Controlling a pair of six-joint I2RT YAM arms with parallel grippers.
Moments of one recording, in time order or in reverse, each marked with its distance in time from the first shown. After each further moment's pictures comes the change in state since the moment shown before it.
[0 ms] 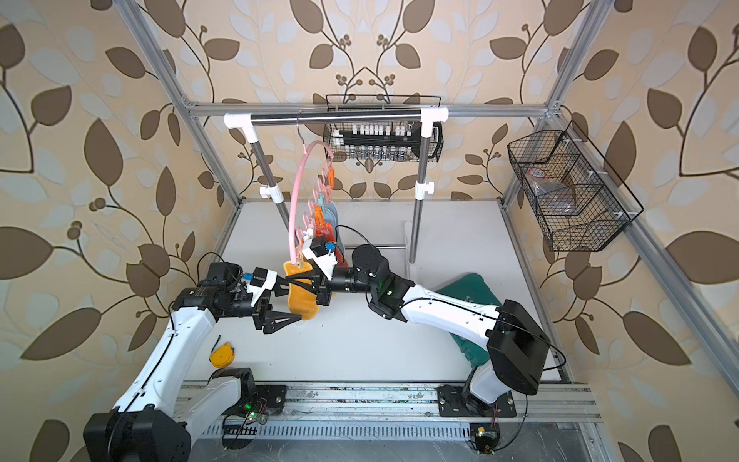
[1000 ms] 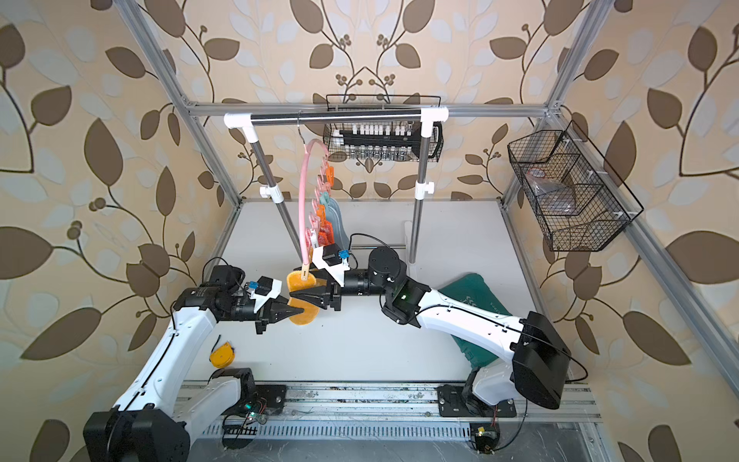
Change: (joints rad) left arm -0.006 -0.005 -0.012 -0.091 -0.084 0.185; right arm -0.008 -0.148 -0.069 0.026 -0.099 -0.130
